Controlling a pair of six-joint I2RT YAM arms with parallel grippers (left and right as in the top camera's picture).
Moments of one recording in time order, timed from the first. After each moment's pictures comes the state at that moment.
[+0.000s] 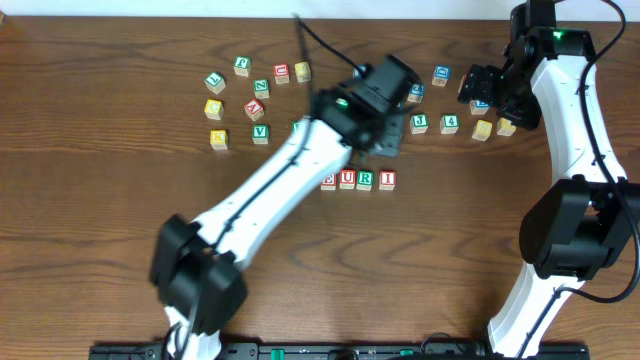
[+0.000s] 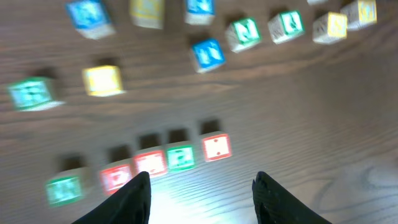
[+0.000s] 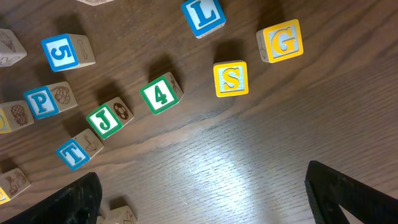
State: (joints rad) left arm -0.71 1.94 1.85 -0.98 -0.02 -0.48; right arm -0.05 2.06 1.94 -1.23 -0.01 0.39
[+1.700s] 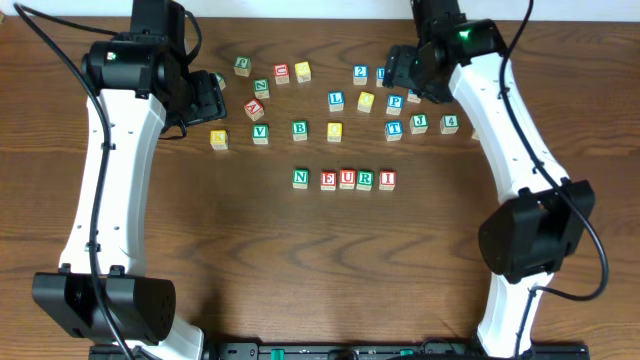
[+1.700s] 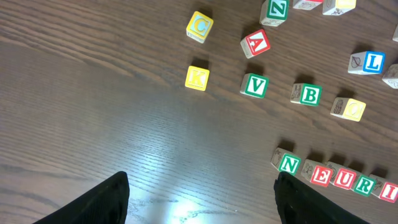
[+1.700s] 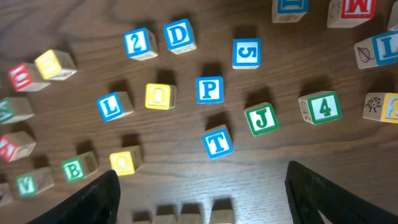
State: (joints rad) left arm -0.06 1.74 1.85 -1.33 -0.04 -0.32; right arm 0.27 2.10 2.05 -1.10 0.04 0.52
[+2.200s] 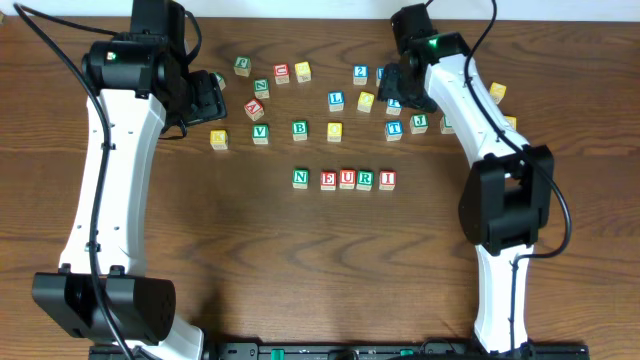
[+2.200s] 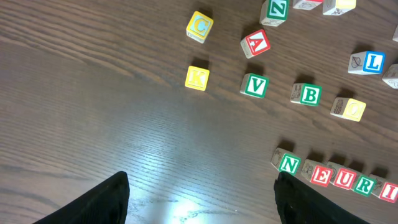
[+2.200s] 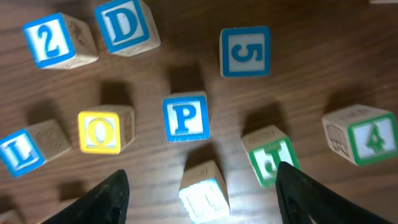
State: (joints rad) left arm -0.06 1.74 1.85 -1.33 -0.04 -0.32; right arm 0.27 2.30 2.06 -1.01 0.10 0.54
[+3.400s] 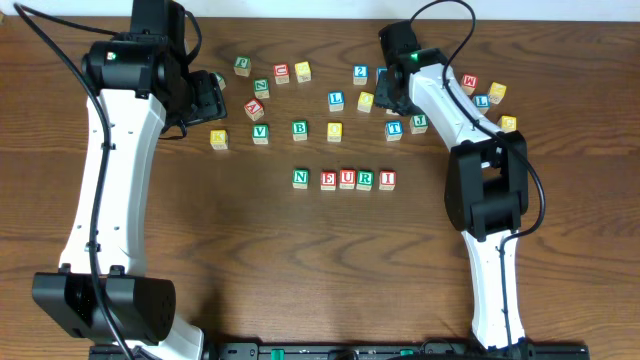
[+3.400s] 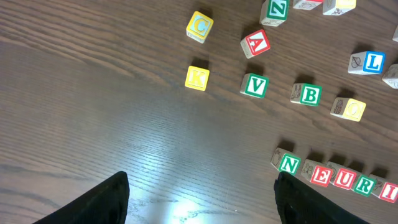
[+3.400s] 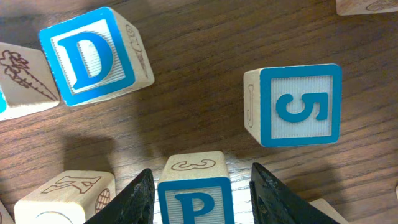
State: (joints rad) left arm -0.06 1.74 1.85 -1.33 -0.04 -0.32; right arm 0.28 2.44 2.06 -0.86 0.15 0.54
